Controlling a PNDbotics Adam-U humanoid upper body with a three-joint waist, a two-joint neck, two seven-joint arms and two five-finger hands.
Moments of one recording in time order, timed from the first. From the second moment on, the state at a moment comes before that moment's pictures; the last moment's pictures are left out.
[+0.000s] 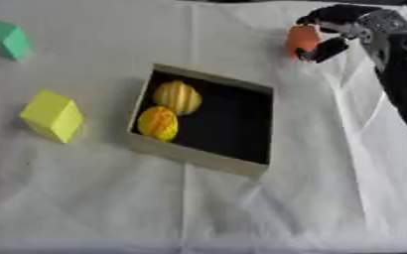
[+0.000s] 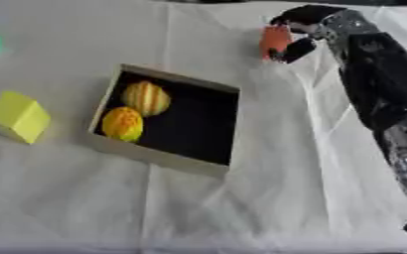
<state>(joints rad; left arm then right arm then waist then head) -0.22 0.38 0.05 -1.98 0.30 -0.16 -0.11 -1.11 -0.54 0.06 -0.53 1.28 -0.41 0.29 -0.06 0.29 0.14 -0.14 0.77</state>
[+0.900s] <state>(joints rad) -0.22 0.37 0.05 -1.98 0.30 -0.16 -0.11 -1.11 -0.53 0.05 -0.52 1.26 -0.37 0.25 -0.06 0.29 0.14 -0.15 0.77</state>
